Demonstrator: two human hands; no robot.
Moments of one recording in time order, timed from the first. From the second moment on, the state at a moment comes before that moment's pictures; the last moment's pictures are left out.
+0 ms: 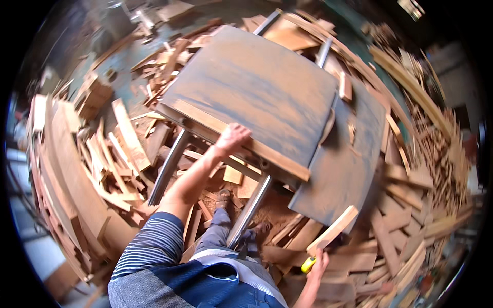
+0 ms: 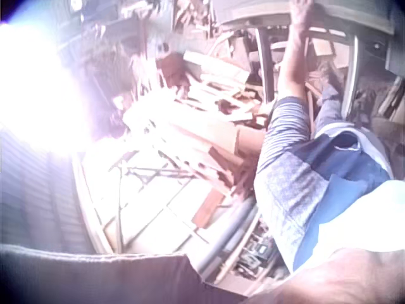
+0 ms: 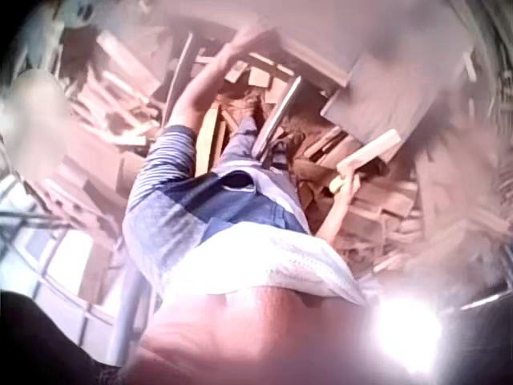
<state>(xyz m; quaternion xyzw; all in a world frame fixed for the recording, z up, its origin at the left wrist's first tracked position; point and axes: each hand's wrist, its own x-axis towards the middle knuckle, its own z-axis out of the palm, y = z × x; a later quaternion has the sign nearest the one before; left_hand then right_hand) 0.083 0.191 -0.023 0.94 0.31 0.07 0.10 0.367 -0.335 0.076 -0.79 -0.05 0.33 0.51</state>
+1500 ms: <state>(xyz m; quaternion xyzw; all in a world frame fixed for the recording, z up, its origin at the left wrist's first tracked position) -0.035 0.079 0.072 0.91 0.37 -0.10 0.18 0.273 -0.425 0.001 -0.83 -0.19 0.46 0.23</state>
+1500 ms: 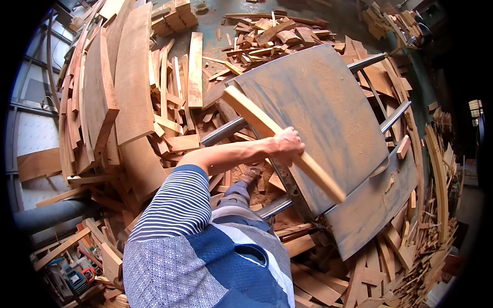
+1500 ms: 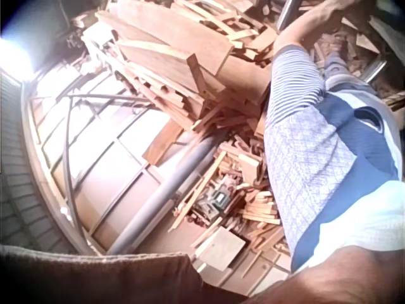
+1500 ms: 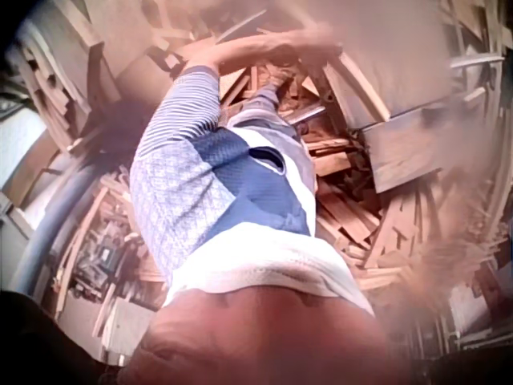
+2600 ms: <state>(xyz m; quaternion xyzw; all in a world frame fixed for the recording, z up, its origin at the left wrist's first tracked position) -0.167 0.118 0.033 0.69 0.53 0.49 -0.07 0.269 -0.431 -0.006 -0.86 -0.07 0.42 0.28</state>
